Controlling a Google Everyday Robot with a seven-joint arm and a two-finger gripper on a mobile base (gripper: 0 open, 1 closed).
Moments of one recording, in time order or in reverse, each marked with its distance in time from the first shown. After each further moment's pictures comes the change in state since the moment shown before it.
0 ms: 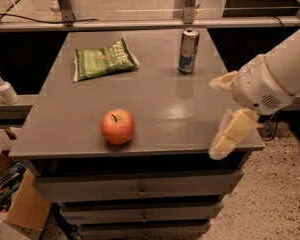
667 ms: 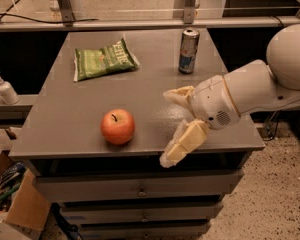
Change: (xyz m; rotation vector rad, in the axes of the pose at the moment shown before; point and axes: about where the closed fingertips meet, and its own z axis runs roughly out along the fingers) arm -0.076 0.030 0.062 -0.147 -0.370 0.004
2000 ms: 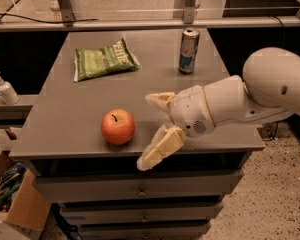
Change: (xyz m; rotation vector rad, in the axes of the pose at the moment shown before) arm -0.018 0.002 0.043 -0.013 -0.130 -0.018
